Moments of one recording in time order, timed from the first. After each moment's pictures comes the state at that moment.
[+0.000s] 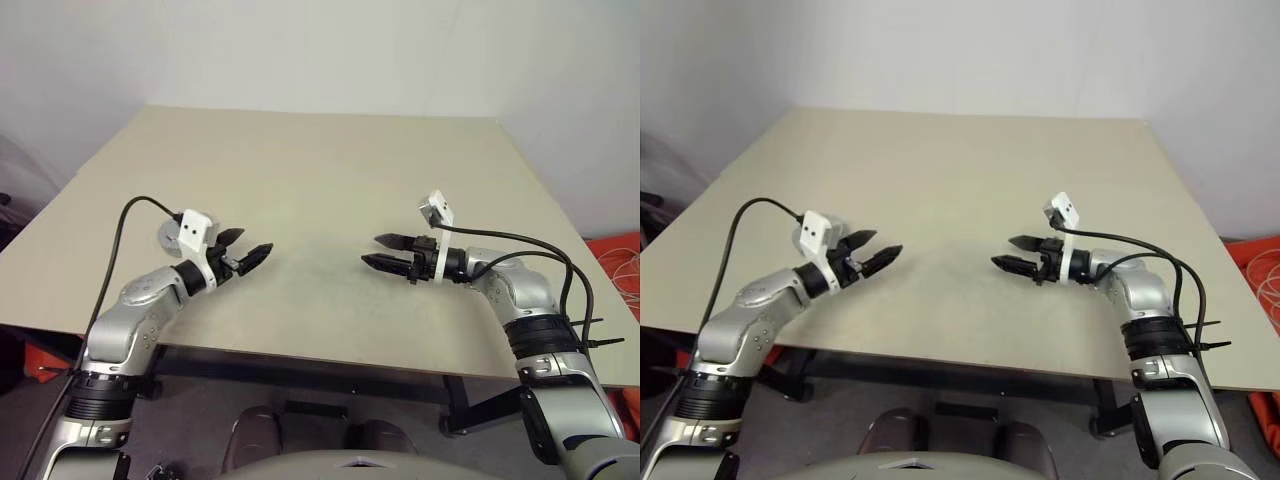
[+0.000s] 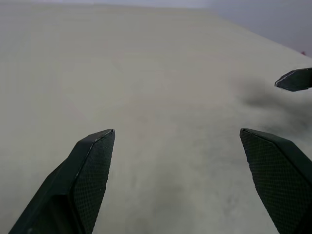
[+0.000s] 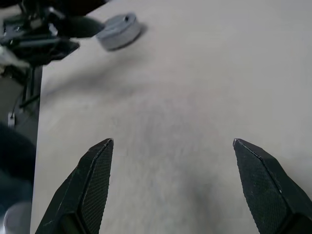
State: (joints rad) left arm -0.21 0.46 0.03 -0.12 -0.52 0.48 -0.58; right arm -0.48 -0.52 0.05 0.34 0.41 0.49 1.13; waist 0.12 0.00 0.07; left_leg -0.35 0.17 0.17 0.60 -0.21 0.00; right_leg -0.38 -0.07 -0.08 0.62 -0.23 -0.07
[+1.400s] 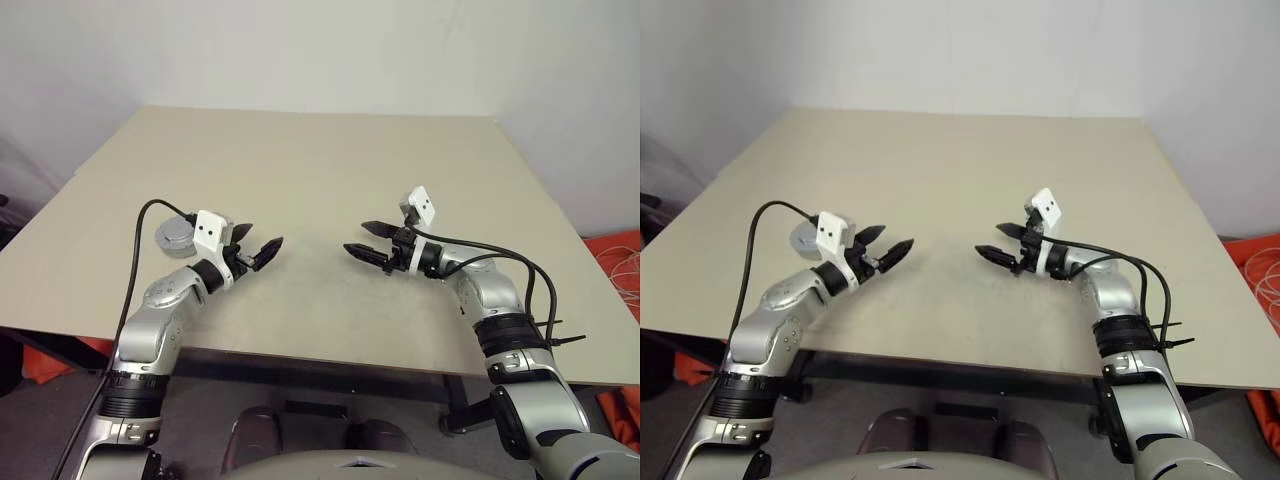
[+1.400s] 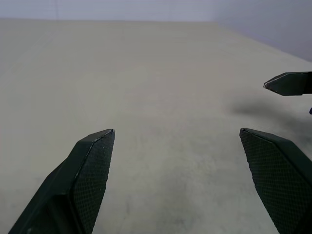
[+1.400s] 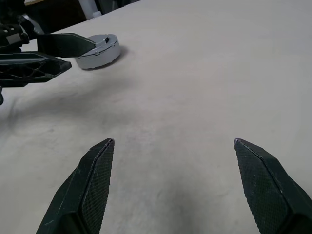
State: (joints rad) left arm -0.21 0.33 0.04 -0.09 -0.41 0.41 -0.53; right arm -0.52 -0.38 0.03 0.42 0.32 0.26 0.99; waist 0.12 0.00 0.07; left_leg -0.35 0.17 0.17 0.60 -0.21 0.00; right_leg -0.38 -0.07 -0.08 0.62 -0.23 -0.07
